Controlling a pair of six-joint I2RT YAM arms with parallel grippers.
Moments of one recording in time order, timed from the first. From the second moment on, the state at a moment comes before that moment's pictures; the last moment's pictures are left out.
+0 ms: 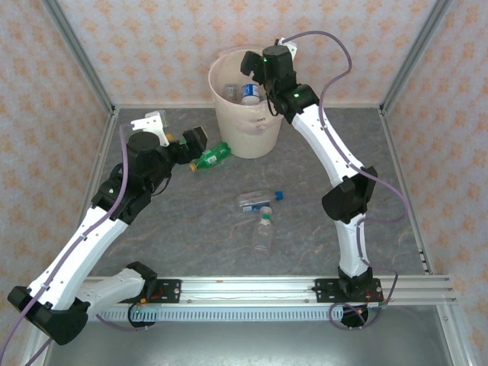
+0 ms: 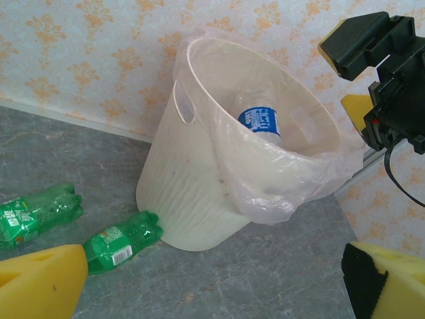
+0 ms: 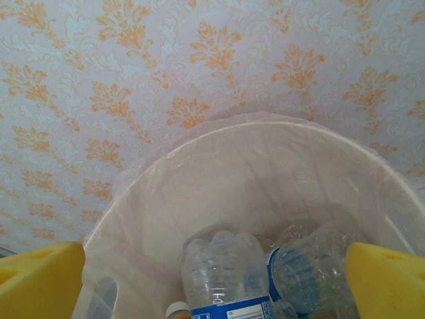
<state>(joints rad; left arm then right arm) -0.44 1.00 1.15 -0.44 -0.21 -0.57 0.52 2.11 2.37 -0.57 0.34 0.59</state>
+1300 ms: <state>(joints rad) -0.38 1.26 1.09 -0.41 -0.15 -0.49 0.59 1.34 1.50 -0.51 0.33 0.64</state>
